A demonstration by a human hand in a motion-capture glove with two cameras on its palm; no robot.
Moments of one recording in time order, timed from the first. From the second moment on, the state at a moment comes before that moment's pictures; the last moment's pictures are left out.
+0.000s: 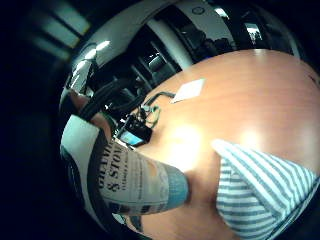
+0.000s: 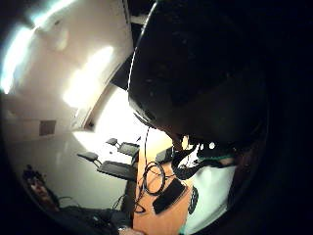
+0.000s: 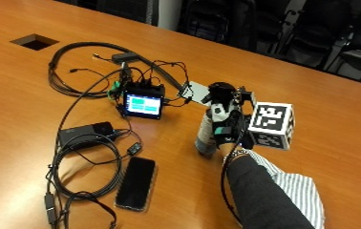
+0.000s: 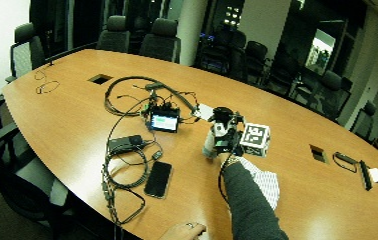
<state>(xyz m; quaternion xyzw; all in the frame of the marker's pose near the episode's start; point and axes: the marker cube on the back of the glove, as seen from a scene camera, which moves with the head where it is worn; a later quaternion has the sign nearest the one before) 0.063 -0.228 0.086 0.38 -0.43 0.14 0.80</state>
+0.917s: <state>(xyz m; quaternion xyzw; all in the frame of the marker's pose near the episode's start) 0.076 -0.199 0.028 0.43 -0.36 0.11 0.82</state>
